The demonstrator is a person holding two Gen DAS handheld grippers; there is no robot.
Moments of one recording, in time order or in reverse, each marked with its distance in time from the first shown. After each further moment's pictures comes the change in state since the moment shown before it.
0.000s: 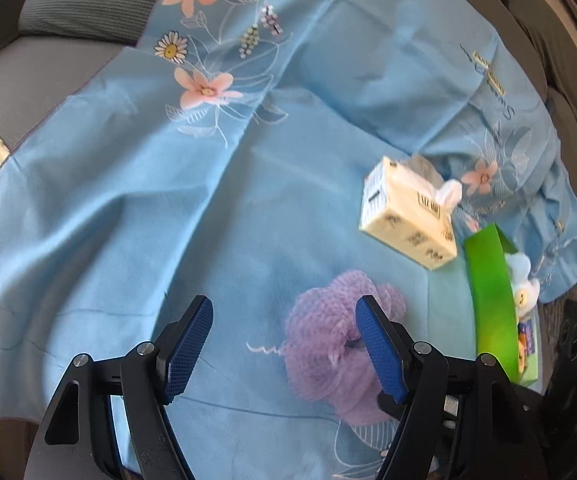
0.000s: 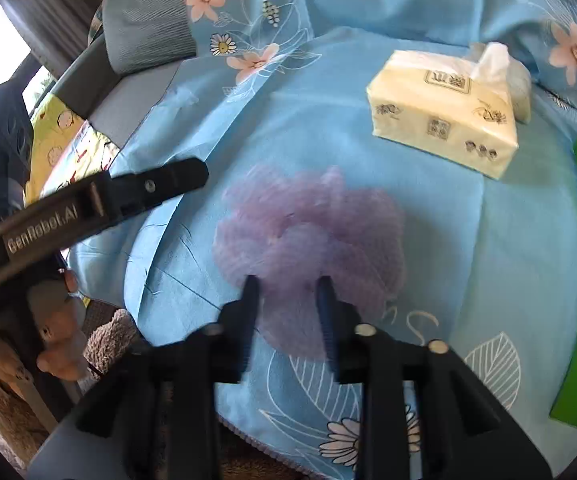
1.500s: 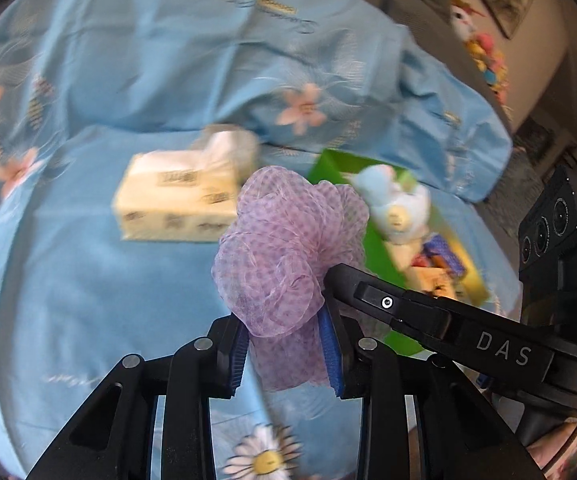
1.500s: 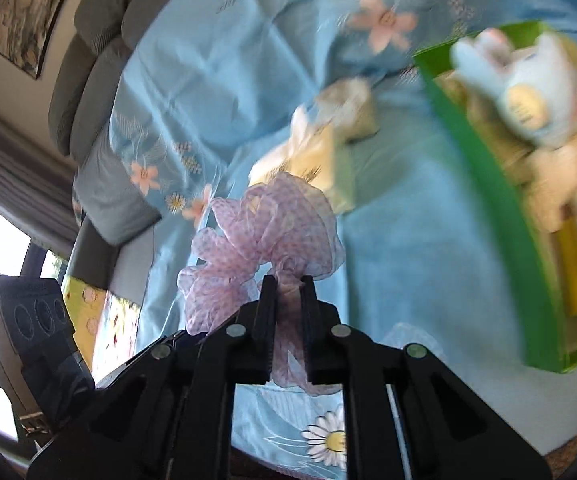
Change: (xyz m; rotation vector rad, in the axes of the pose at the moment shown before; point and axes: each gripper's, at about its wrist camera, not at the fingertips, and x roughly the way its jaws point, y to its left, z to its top) left arm 0.007 -0.186 -0.042 0.443 0.006 -0.250; right arm -0.117 -0.115 -0.048 0.484 -0.396 0.053
